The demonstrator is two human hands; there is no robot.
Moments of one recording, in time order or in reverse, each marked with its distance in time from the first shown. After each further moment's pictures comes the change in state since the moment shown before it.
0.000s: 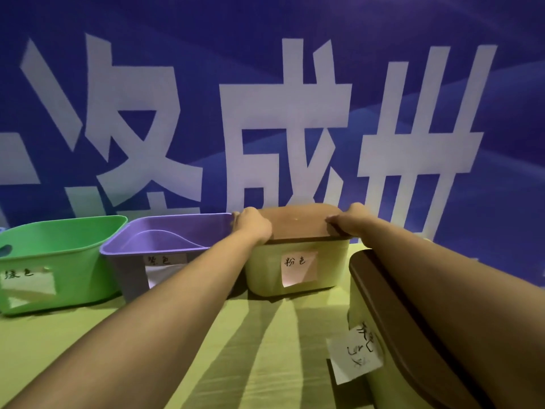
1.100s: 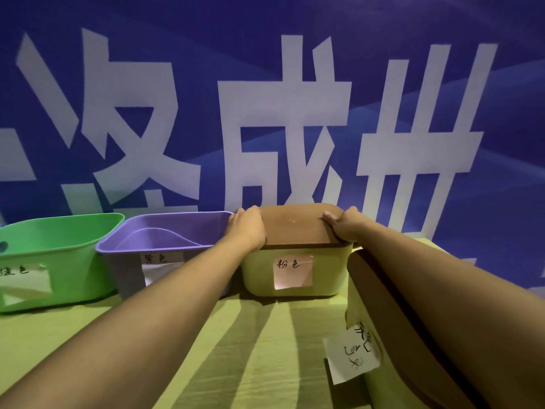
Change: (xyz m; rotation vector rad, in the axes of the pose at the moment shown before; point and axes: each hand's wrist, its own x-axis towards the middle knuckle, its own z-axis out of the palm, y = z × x) left_hand 0.005 -0.014 0.003 0.276 0.031 0.245; right_hand 0.004 0.005 0.009 -0.144 -0.083 0.040
